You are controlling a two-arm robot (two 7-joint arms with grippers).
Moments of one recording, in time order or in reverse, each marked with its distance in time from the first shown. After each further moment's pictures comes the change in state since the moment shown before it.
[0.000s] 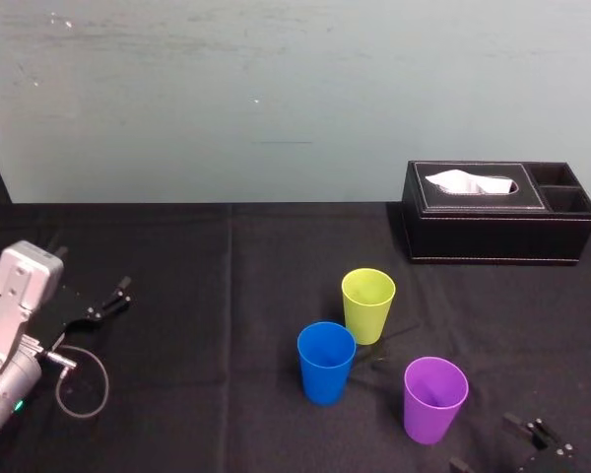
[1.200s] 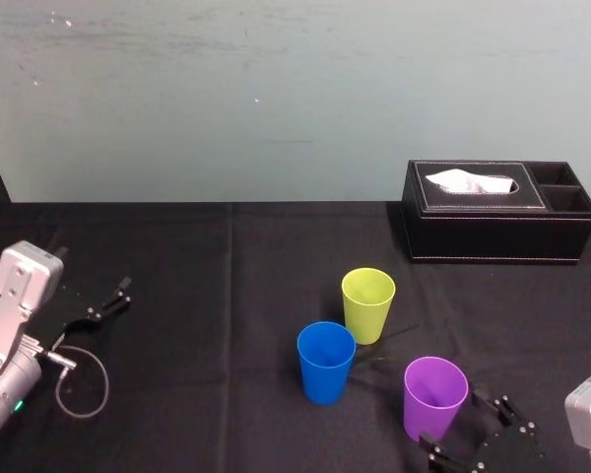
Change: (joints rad) left arm 0.000 0.000 0.000 0.000 0.000 0.000 0.000; right arm 0.149 -0.183 -0.053 0.181 -0.134 -0.099 0.074
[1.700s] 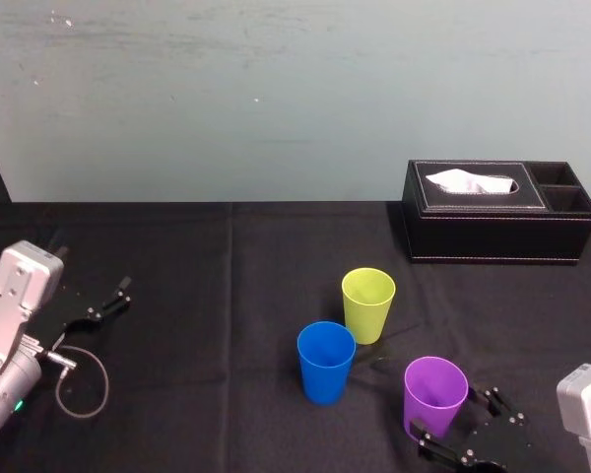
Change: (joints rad) left arm 0.000 0.000 0.000 0.000 0.000 0.000 0.000; right arm 0.035 -0.070 0.013 0.036 -0.007 0.015 0.029
